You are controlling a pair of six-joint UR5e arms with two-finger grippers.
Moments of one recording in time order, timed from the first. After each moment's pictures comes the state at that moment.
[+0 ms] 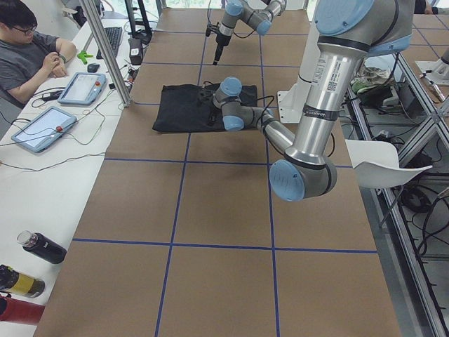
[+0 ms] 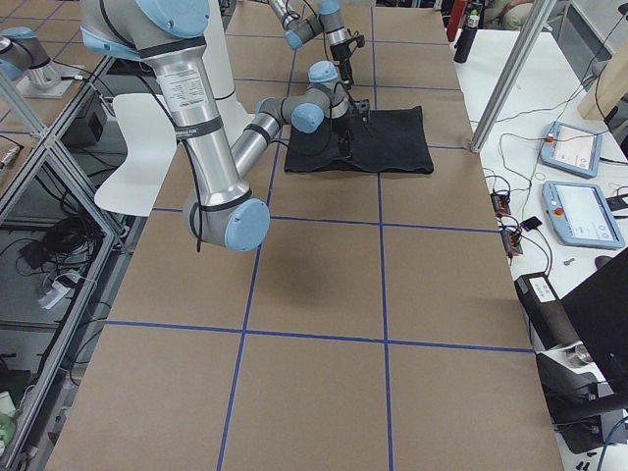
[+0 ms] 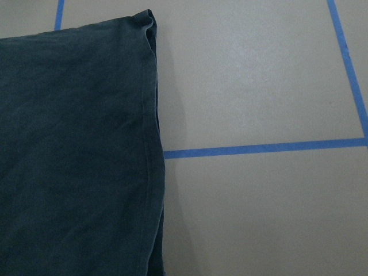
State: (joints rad) left arm -0.56 -1.84 -1.86 -2.22 -1.74 -1.24; right arm 0.59 -1.22 1.96 -1.41 1.67 1.25
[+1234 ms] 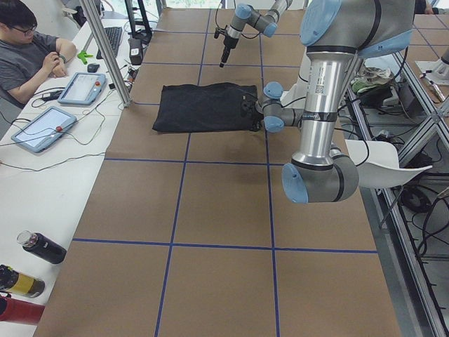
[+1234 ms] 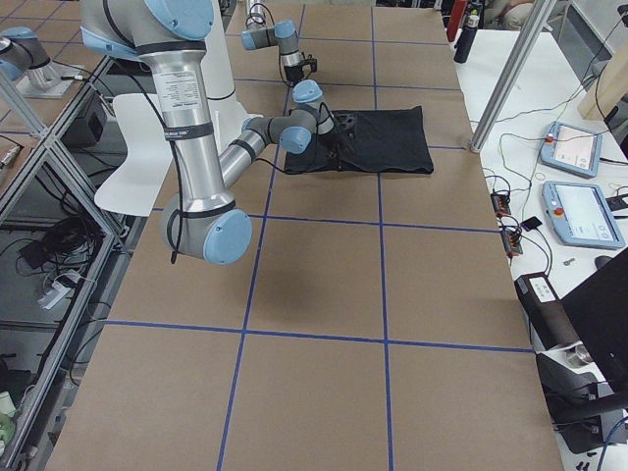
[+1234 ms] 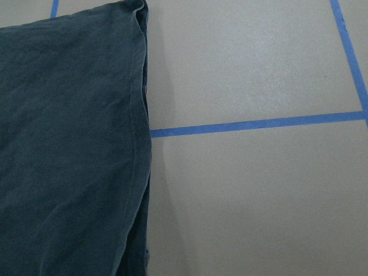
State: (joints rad) left arm -0.22 -1.76 -1.93 -2.14 -1.52 -1.50; right arm 0.54 -1.31 1.98 -1.29 1.61 1.29
